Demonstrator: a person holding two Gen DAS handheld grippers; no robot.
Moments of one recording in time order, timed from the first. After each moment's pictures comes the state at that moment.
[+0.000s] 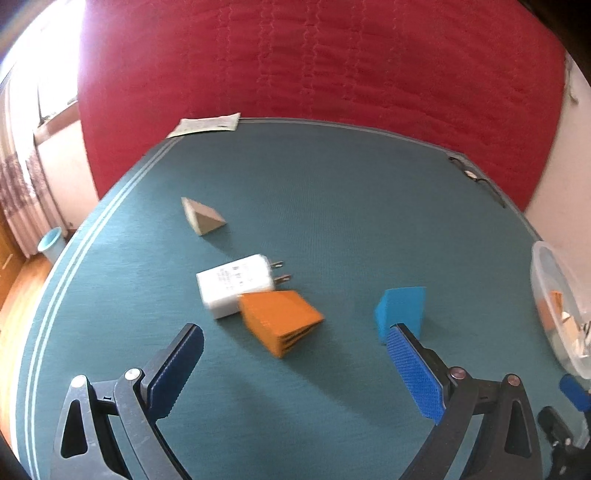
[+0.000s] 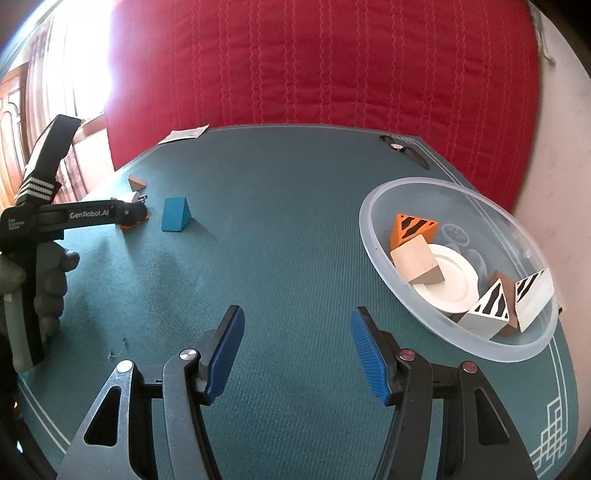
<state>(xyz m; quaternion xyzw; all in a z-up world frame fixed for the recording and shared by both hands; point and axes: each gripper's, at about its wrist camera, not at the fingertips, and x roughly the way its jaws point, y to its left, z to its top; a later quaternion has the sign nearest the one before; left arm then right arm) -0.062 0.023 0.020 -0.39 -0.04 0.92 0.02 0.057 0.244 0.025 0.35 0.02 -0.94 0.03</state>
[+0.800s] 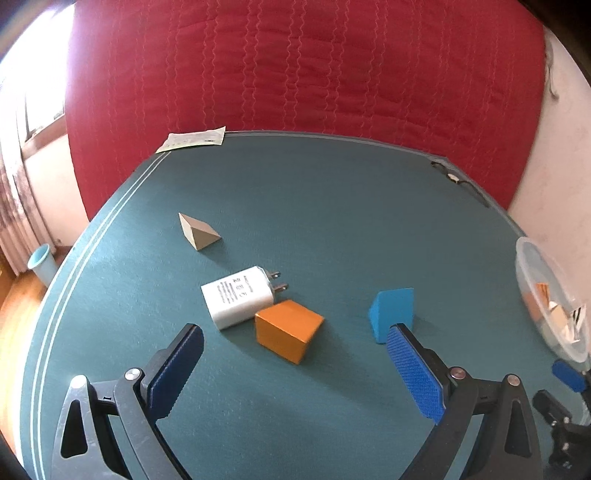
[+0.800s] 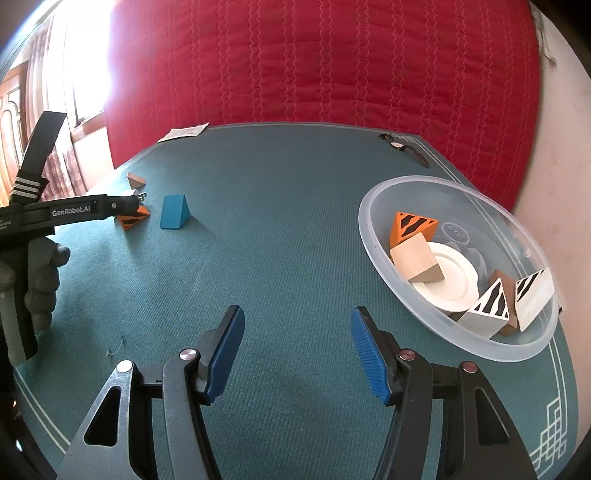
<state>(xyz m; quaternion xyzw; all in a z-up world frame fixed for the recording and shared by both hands) -0.057 0.014 0.027 -0.38 -0.02 0.93 0.05 0.058 0.244 0.024 0.35 0.02 -0.94 0.03</state>
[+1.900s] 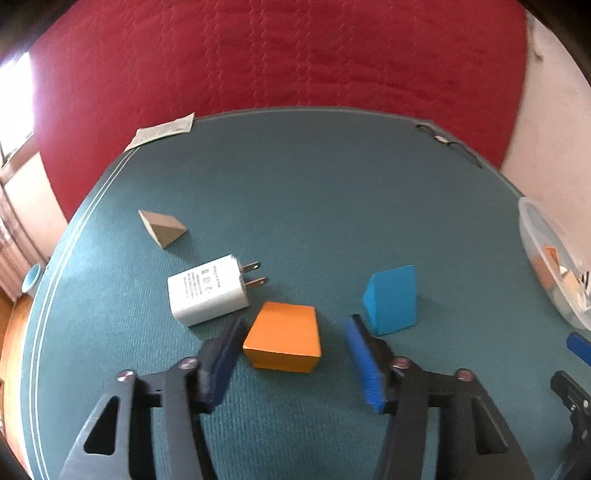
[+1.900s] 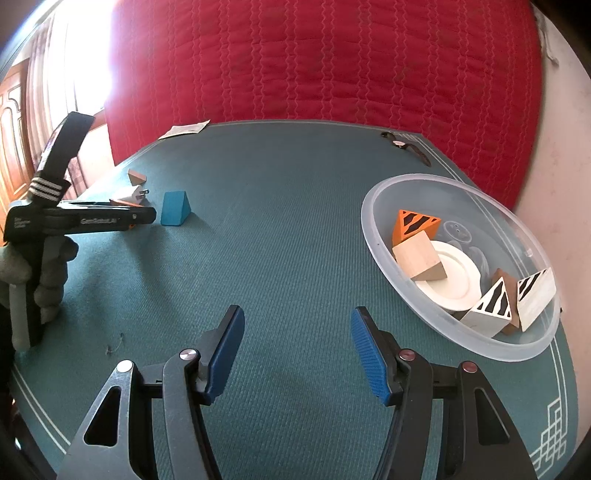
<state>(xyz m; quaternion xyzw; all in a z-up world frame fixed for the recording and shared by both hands) -0.075 0.030 0.012 -0.41 0.03 0.91 0.07 0.058 0.243 0.020 0.35 0.02 -0.94 0.03</state>
